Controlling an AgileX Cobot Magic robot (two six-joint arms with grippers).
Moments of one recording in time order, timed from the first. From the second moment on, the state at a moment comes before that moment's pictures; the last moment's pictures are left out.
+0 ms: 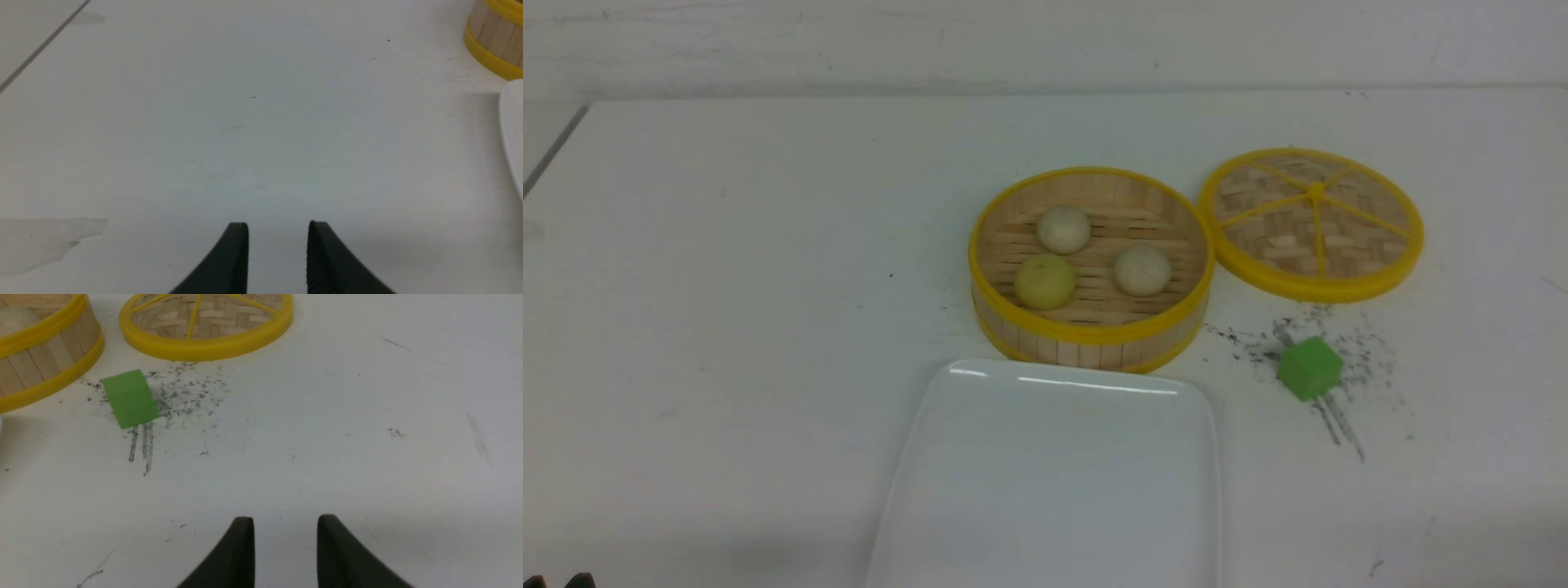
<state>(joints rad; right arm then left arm) 0.00 -0.01 0.02 0.00 0.40 0.09 -0.06 -0.01 0.02 0.20 0.38 -0.15</state>
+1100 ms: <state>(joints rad) 0.00 0.28 -0.51 0.46 0.52 0.00 -0.06 0.07 -0.37 -0.66 0.25 -0.33</state>
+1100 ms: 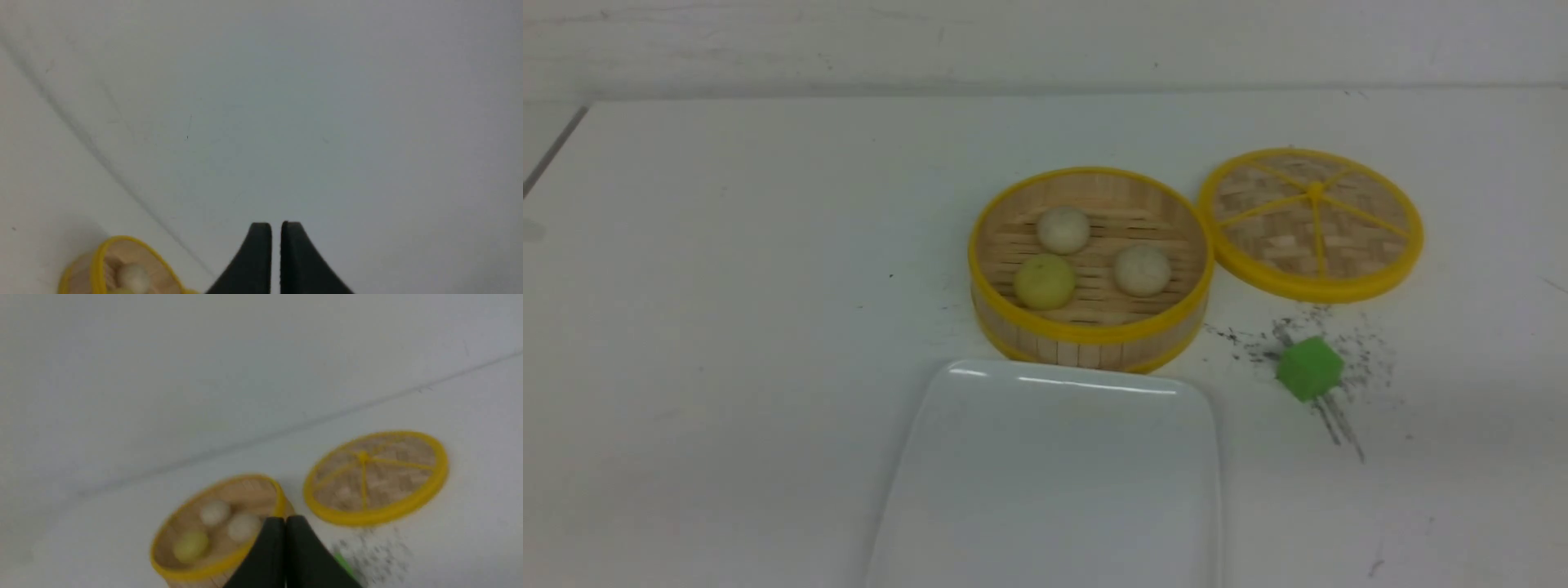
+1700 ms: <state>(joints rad) 0.13 1.31 -0.89 0.84 1.01 -0.57 -0.06 0.92 -0.68 -0.58 1.02 0.17</state>
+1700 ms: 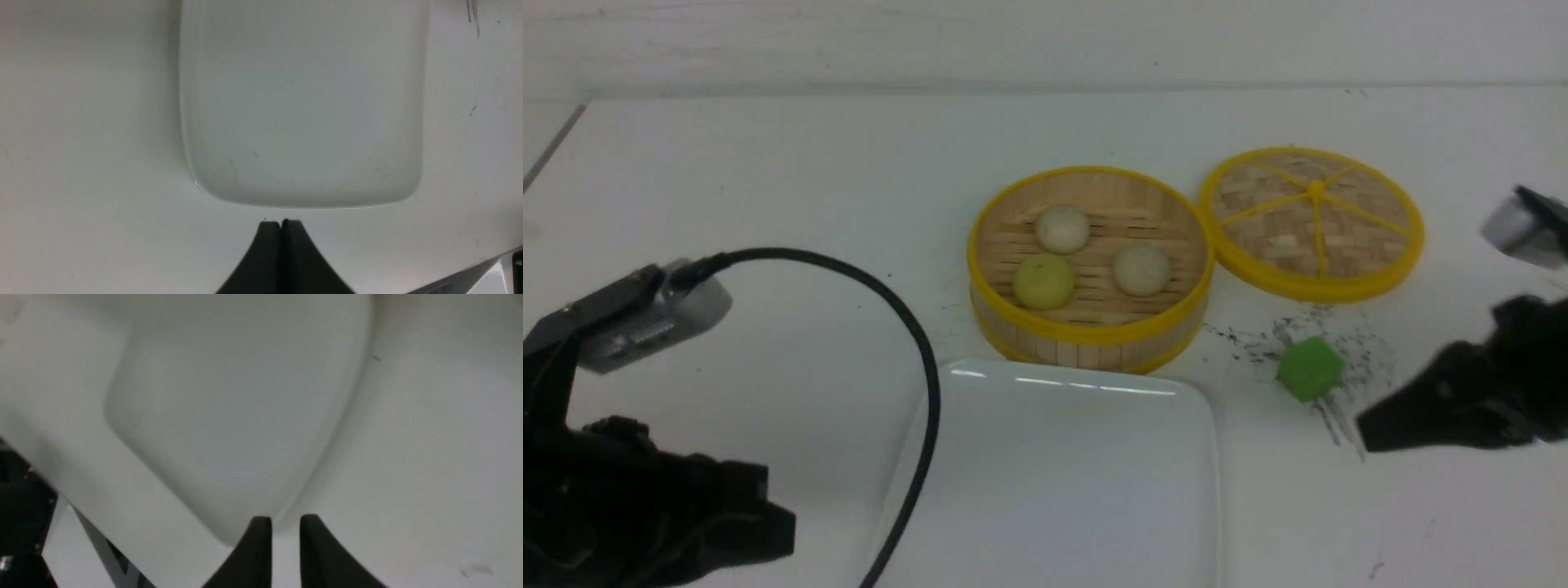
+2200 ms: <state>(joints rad) 0.48 1.85 -1.54 0.20 0.85 -0.17 -0.06 0.92 -0.69 -0.57 1.02 0.18</state>
